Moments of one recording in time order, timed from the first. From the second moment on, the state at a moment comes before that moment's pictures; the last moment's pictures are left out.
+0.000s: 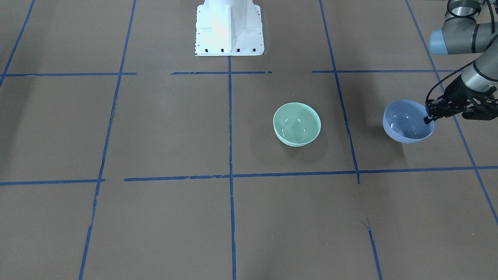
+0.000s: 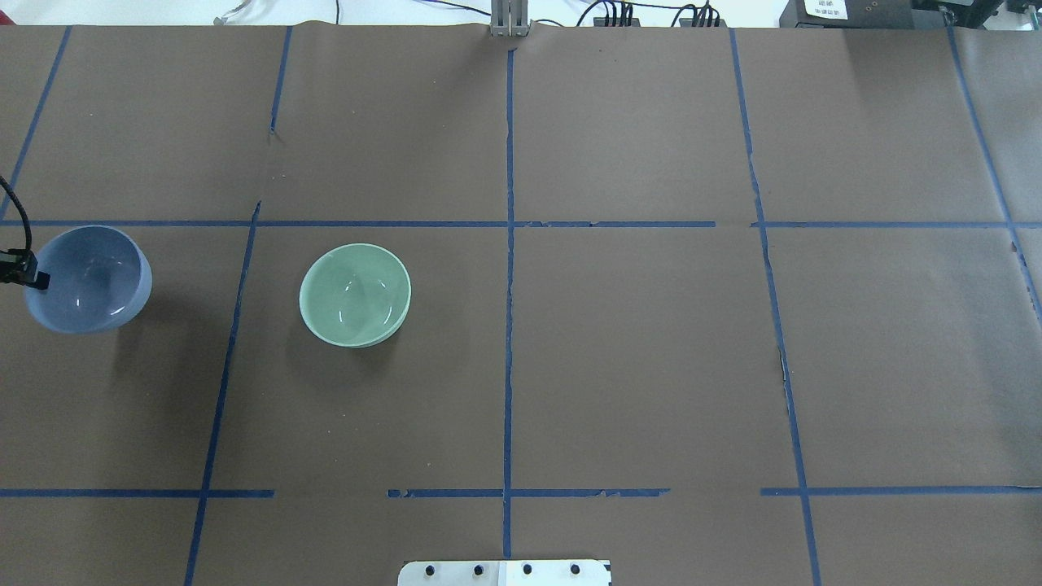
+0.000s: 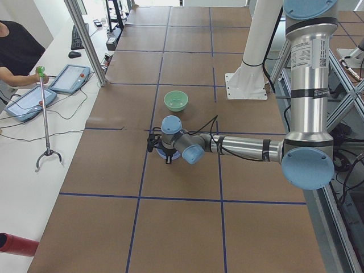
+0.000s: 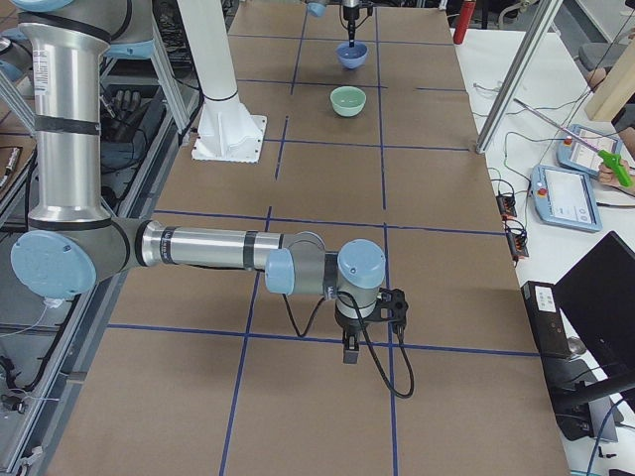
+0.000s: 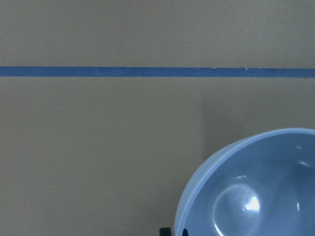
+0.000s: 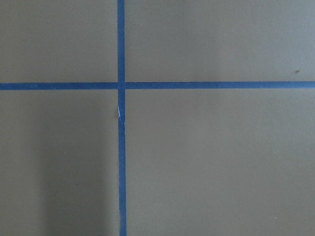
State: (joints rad) left arm -1.13 -1.48 -1.71 -2.11 -2.27 -0.68; right arm 1.58 -1.63 1.62 -1.55 2.28 0.03
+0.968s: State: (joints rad) left arm -1.45 -1.70 -2.12 -1.18 -2.33 -0.36; right arm 1.58 -1.63 1.62 -1.55 2.27 0.03
